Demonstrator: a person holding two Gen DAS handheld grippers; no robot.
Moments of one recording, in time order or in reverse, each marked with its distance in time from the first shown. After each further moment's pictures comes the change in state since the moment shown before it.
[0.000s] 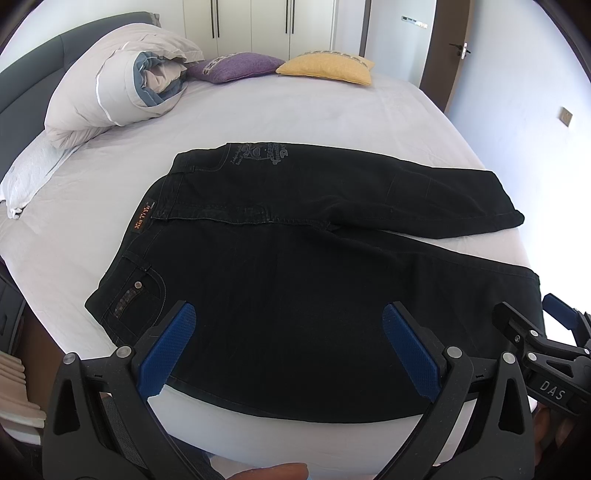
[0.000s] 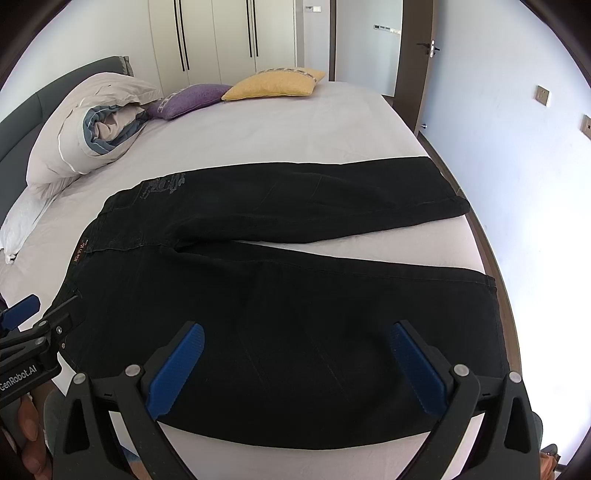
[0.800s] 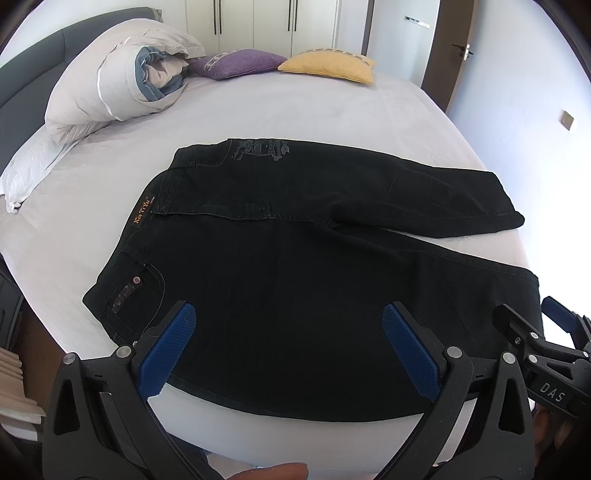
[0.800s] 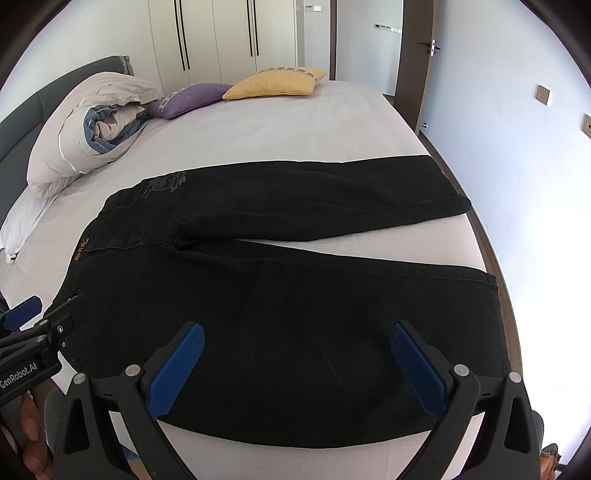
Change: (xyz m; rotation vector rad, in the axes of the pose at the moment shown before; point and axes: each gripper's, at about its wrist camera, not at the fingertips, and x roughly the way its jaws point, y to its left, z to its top) left arm 0.004 0.004 -0.002 -0.013 0.011 -0.005; right arm 0.000 -0.003 0.000 0.001 0.006 0.005
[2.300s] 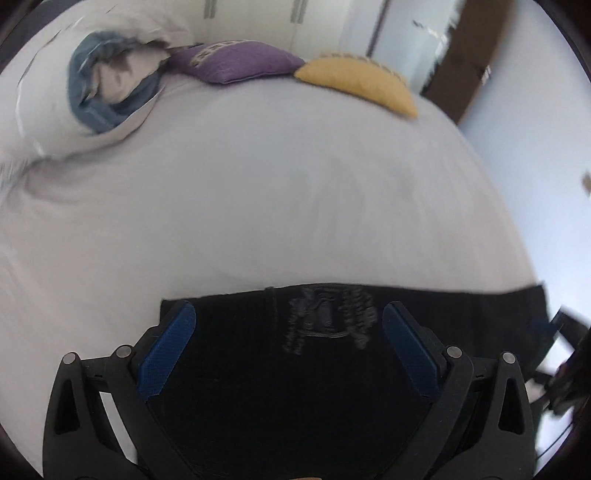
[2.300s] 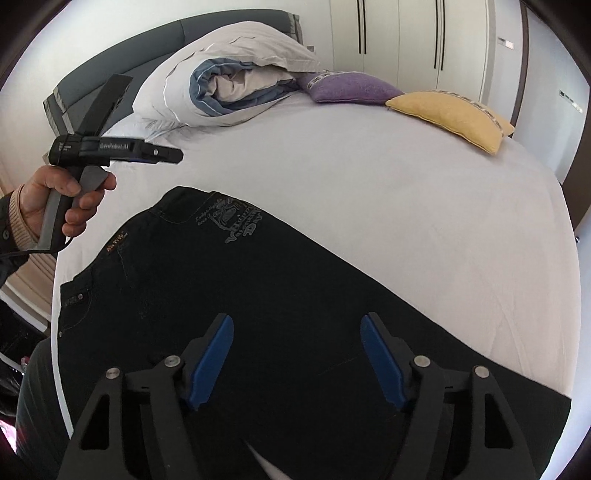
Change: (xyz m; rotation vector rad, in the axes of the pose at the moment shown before) left arm 0.217 0.132 0.288 0.061 0.057 -0.098; right arm 0.182 0.034 0.206 -0.551 0.049 0.471
